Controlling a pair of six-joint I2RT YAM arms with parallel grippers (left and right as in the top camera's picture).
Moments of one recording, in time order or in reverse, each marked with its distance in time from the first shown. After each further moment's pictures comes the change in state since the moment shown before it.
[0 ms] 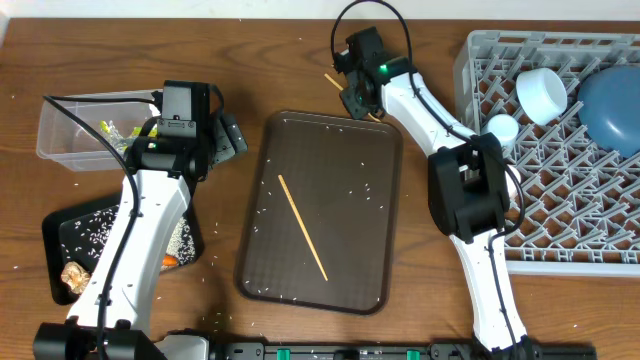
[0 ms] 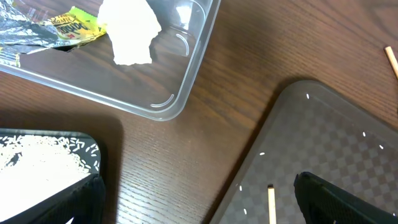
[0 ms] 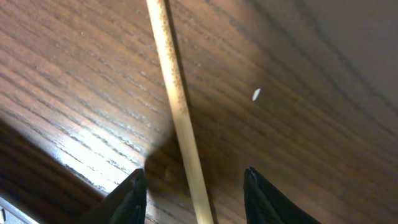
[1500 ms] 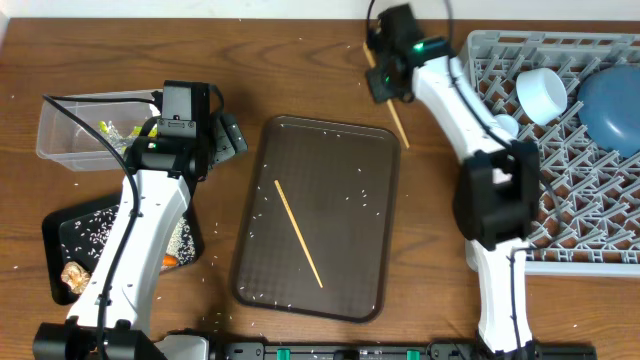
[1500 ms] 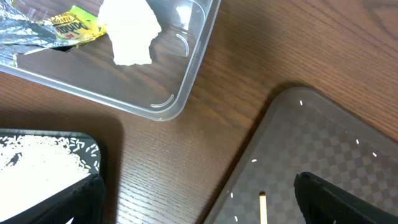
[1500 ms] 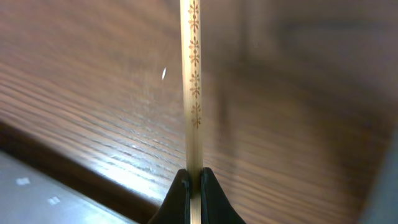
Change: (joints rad) left arm 0.000 0.000 0.000 0.000 0.000 0.000; right arm -0.090 -0.168 0.016 -0.141 -0.009 0.137
